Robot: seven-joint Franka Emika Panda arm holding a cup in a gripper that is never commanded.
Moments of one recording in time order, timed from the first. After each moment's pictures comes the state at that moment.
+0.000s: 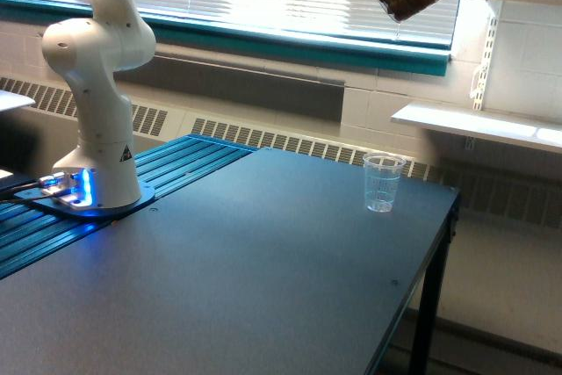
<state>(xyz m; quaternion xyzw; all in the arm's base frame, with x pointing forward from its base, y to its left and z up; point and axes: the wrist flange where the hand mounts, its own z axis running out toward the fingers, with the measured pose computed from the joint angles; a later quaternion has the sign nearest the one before) 0.603 -0.147 0.594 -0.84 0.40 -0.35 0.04</state>
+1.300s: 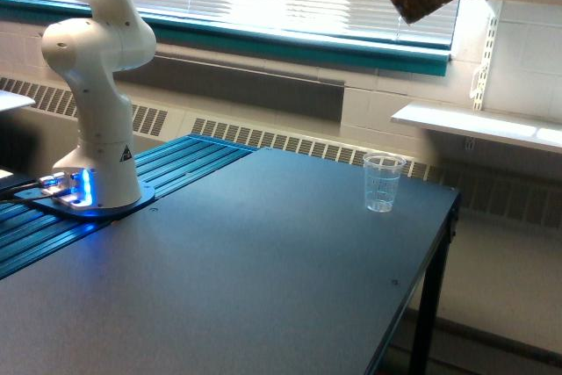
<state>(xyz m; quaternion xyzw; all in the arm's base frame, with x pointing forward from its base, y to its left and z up) 0.594 -0.083 0.584 -0.87 0.32 -0.36 0.04</state>
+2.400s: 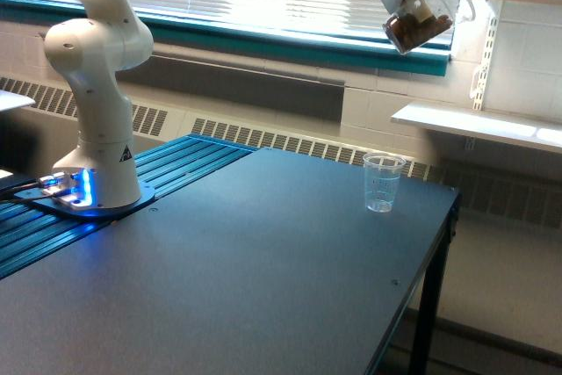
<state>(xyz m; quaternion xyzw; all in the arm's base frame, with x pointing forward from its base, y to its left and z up) 0.552 0.068 0.525 -0.92 0.16 -0.35 0.06</state>
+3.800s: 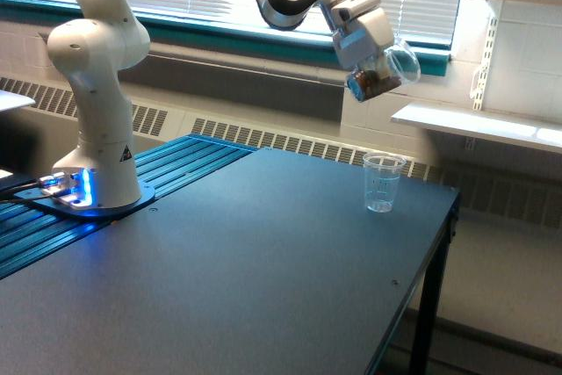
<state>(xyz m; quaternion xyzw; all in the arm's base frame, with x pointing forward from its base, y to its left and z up) 0.470 0.181 0.412 -0.96 0.01 -0.28 0.03</state>
